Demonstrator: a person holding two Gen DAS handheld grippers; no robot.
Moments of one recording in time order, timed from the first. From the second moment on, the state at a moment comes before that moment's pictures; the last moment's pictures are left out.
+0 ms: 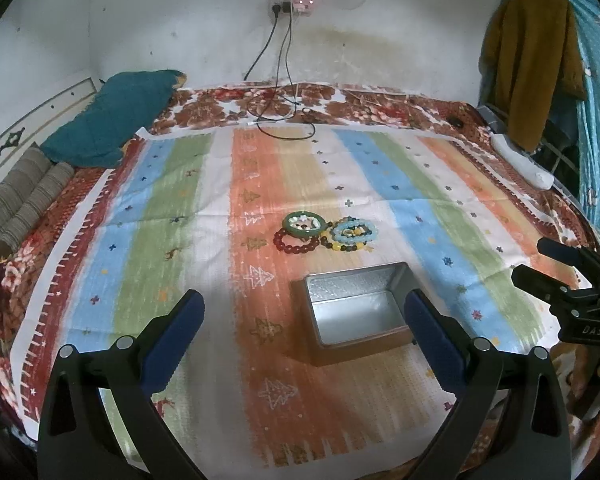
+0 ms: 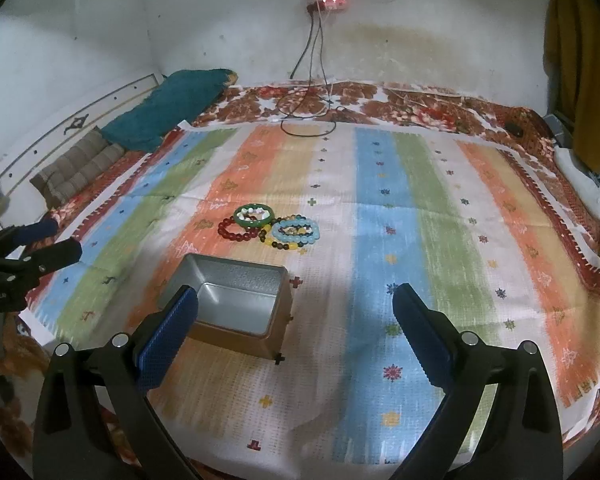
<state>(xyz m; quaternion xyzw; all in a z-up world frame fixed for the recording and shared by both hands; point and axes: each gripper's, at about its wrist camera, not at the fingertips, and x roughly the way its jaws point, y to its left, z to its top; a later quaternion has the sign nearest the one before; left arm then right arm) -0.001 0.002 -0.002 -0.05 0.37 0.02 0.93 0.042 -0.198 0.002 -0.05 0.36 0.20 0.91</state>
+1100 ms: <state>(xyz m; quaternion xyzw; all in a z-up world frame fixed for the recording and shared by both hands) 0.003 0.008 -0.010 -0.04 0.38 0.04 0.92 0.051 -0.199 -0.003 -0.05 0.38 0.19 0.90</state>
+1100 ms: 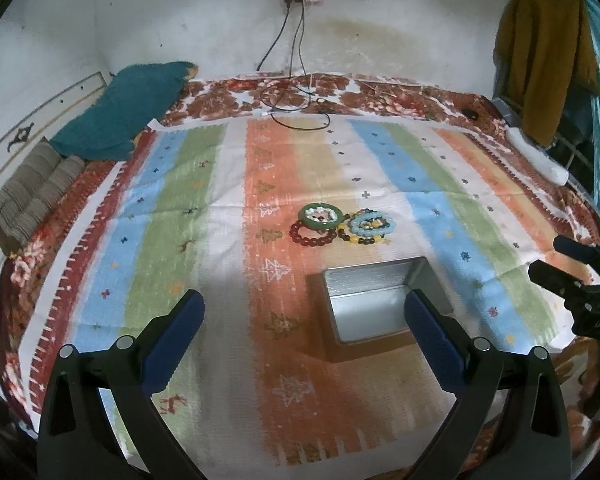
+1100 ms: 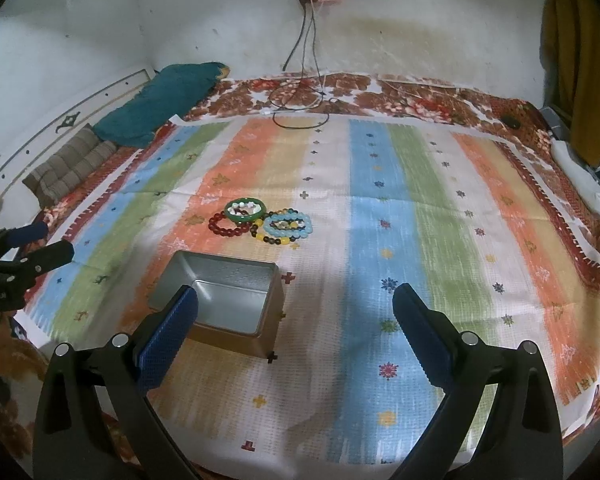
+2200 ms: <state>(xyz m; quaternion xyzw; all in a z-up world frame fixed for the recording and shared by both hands) 0.064 0.018 -0.014 -0.03 0.41 0.07 0.91 0.097 -0.192 -0.007 -0.07 0.40 0.18 0.89</state>
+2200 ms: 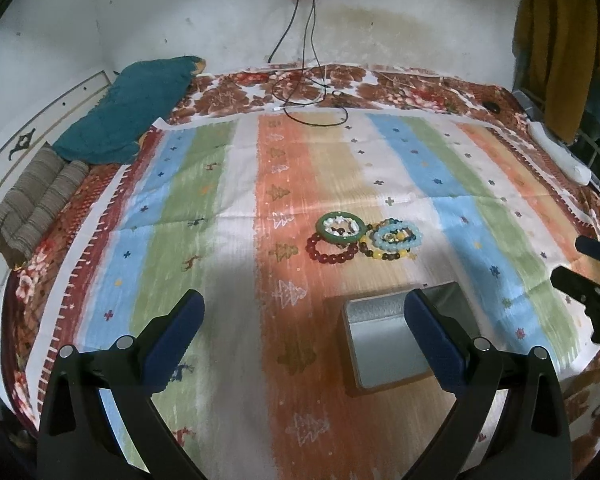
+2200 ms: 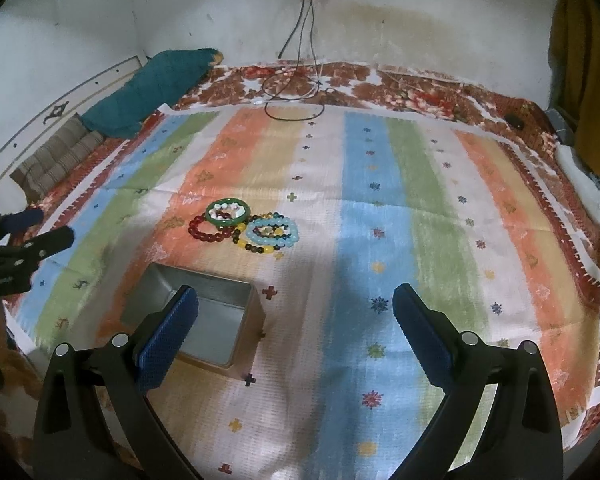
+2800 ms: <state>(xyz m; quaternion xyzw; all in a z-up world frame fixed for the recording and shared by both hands) 0.133 0.032 -0.041 -0.04 0.44 0.08 0.89 0.149 -0.176 -0.026 -0.06 0.44 0.18 0.88</state>
